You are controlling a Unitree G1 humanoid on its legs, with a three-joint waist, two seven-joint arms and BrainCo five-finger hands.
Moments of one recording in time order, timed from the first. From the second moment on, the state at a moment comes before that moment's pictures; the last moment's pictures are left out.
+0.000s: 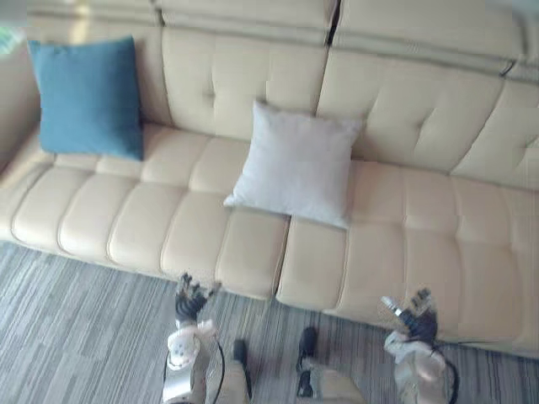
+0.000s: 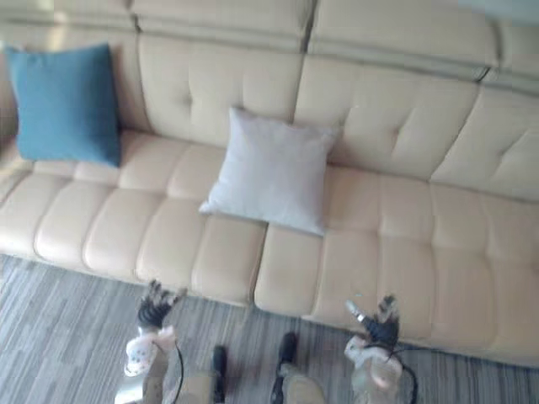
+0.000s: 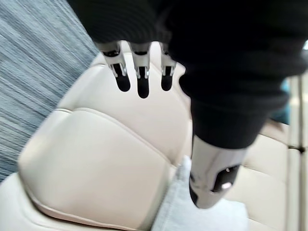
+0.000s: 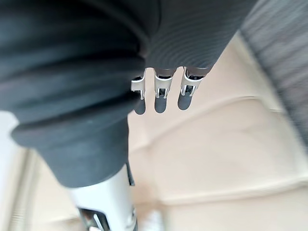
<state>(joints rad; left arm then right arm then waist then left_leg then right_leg) 0.15 -0.04 0.16 0.57 -0.17 -0.14 0.15 0.22 0.01 -0.27 0.49 0.19 -0.12 -0.17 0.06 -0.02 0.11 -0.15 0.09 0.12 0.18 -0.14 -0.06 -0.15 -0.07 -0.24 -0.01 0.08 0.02</state>
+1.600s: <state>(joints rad) 0.07 0.02 0.18 0.98 0.01 -0.05 0.13 -0.01 -0.07 -0.15 0.98 -0.08 0.01 -0.14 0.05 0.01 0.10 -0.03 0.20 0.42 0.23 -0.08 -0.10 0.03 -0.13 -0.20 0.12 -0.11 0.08</state>
